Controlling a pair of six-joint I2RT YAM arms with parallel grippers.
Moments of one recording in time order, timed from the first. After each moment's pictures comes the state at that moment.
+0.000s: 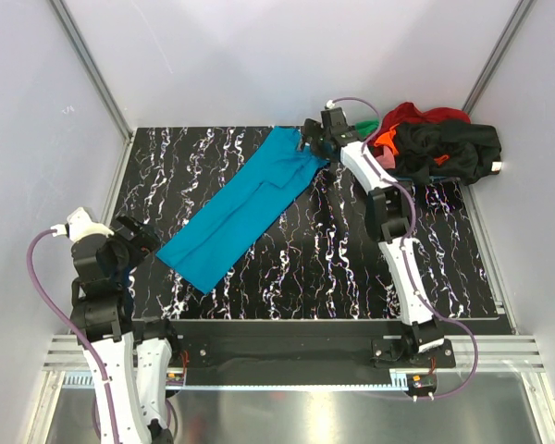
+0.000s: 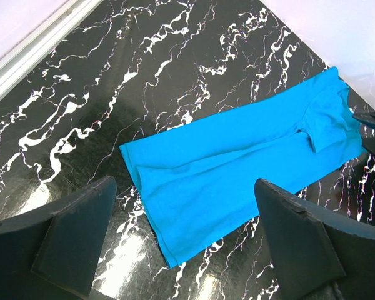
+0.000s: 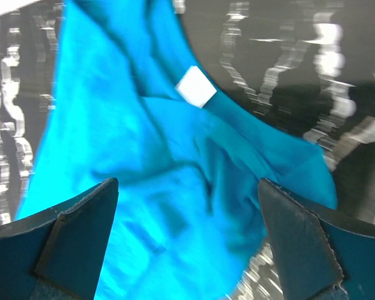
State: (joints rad) left arm 0.24 0.46 0.86 -0.81 -0.03 -0.49; right arm 0.31 2.71 2.52 -0.49 -0.08 0.54
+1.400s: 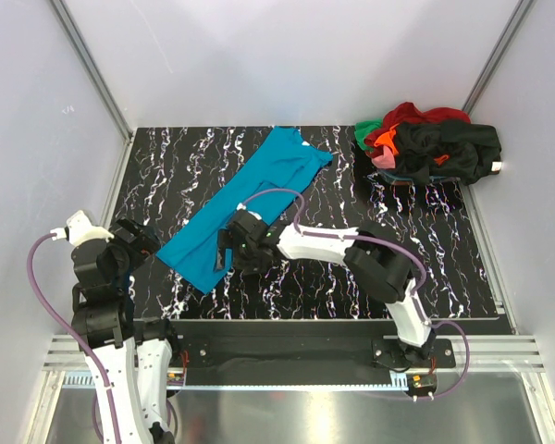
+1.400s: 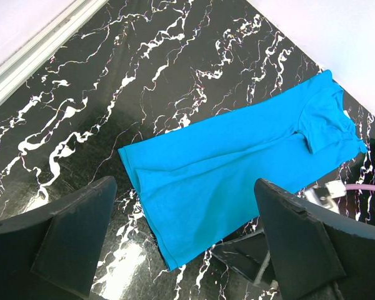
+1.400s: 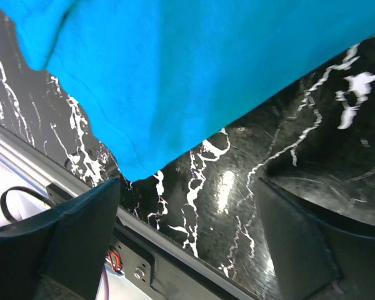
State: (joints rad) left arm 0.24 0.42 0.84 -0.80 -0.02 -0.49; right arm 1.04 2.08 1.48 -0.32 -0.10 0.99
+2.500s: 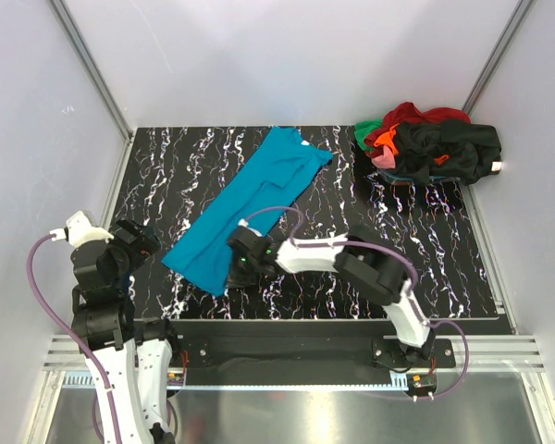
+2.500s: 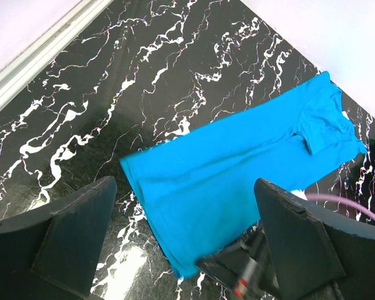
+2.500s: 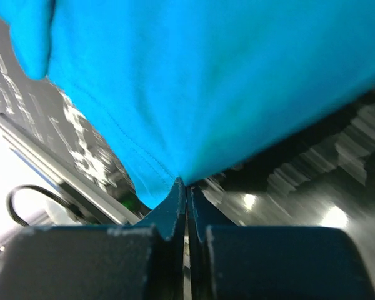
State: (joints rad) left arm 0.24 0.41 0.84 -0.80 -0.02 -0.48; right arm 1.09 2.16 1.42 -0.14 -0.14 1.13
